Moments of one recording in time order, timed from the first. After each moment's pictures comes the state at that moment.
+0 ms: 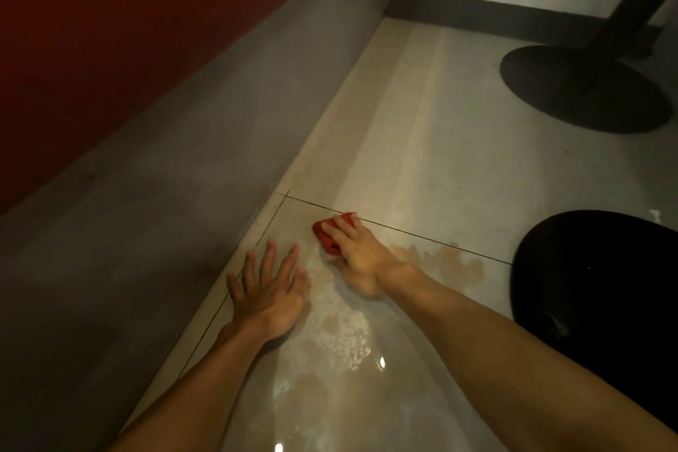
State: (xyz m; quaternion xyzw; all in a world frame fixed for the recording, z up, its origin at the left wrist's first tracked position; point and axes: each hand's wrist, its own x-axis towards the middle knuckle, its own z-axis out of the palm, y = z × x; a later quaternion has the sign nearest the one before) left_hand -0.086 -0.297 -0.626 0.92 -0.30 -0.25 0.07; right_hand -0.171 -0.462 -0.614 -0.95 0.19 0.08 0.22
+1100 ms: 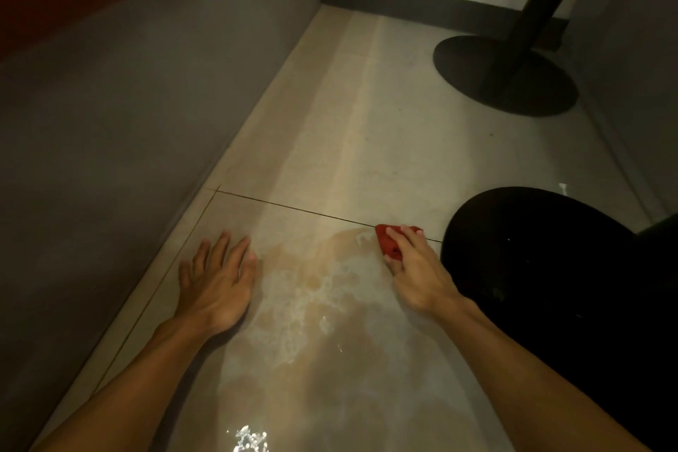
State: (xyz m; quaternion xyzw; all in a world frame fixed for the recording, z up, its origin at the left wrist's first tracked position) left_hand -0.092 -0.316 -0.630 0.90 -0.36 -0.20 0.09; right_hand -0.327 -0.513 -0.614 -0.85 0.46 0.01 0.25
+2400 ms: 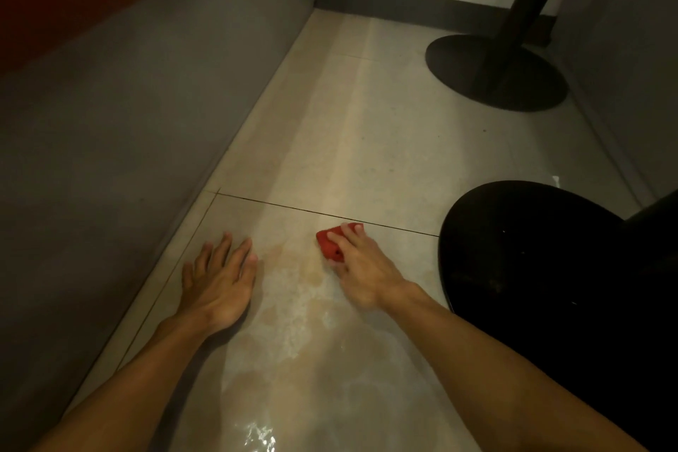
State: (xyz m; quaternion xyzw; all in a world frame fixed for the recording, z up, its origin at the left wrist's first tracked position) left_hand -0.089 -0.315 -0.633 0.90 -0.37 -0.21 0.08; right_hand -0.271 -0.473 -0.605 -0.91 0.34 0.07 0.24
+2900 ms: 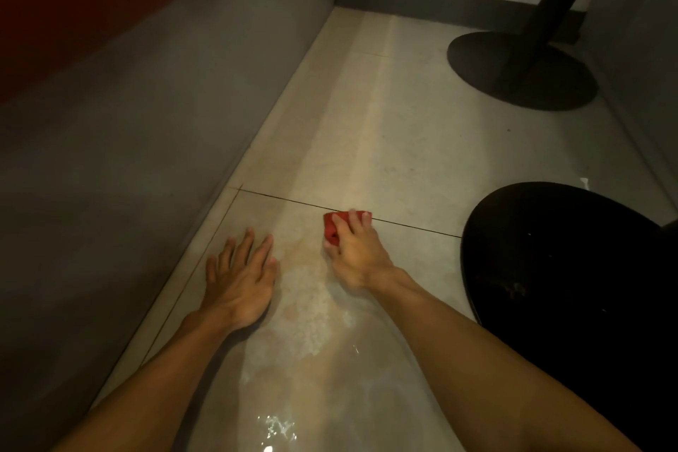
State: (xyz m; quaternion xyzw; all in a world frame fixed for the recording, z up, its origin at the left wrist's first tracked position) left_hand -0.089 -0.310 -0.628 0.89 -0.39 -0.21 0.06; right_hand -0.223 -0.467 -0.613 -0.90 0.37 0.04 0.24
